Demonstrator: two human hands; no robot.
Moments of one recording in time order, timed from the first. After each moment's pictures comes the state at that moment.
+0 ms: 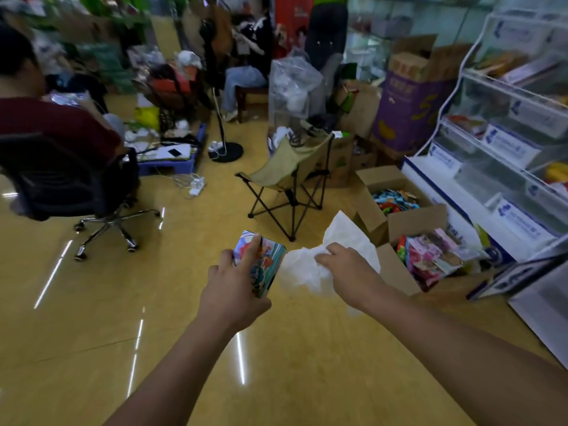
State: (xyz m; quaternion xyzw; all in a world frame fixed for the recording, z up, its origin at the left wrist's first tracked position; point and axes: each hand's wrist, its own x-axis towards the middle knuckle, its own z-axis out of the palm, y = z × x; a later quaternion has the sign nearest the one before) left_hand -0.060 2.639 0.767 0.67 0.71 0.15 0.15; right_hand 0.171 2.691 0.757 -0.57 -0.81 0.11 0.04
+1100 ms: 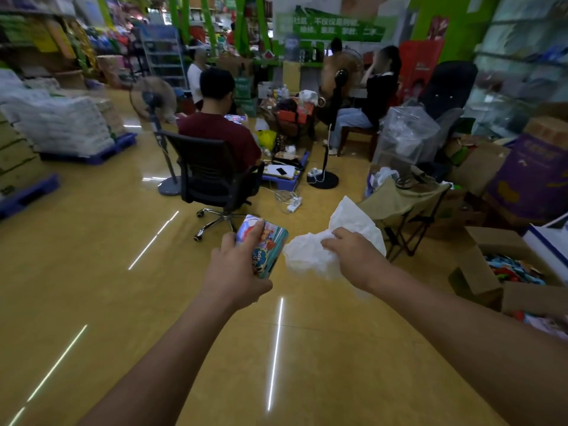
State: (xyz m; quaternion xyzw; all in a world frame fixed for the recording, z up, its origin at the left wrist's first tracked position) left_hand -0.349 2.494 0.841 0.56 0.79 0.22 0.08; right_hand -0.136 2.627 0.847 -0.41 -0.91 0.06 0.06
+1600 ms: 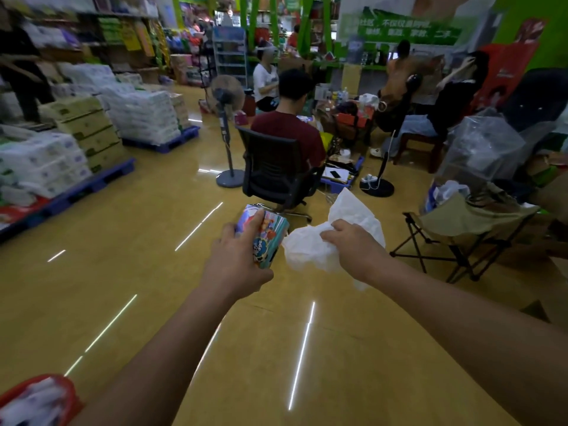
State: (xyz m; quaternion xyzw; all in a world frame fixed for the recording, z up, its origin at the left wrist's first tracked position) left_hand -0.503 2.394 0.855 0.47 0.85 0.23 0.05; right_hand -0.323 2.561 0.858 -0.32 -0.94 0.06 0.06
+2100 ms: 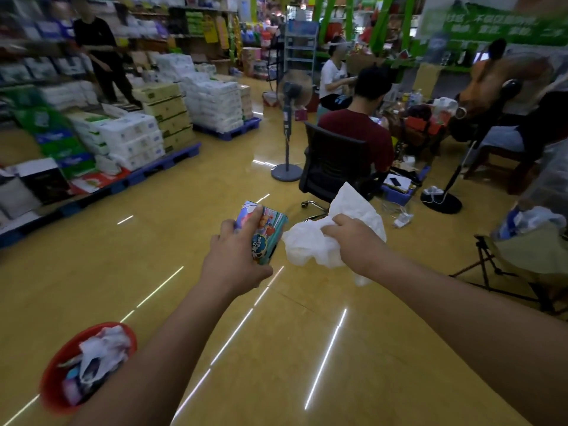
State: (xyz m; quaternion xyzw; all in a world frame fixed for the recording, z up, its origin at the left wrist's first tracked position) left_hand -0.598 2.307 0.849 0.37 0.90 0.24 0.03; right_hand -0.464 2.516 0.855 -0.22 -0.97 0.05 0.02
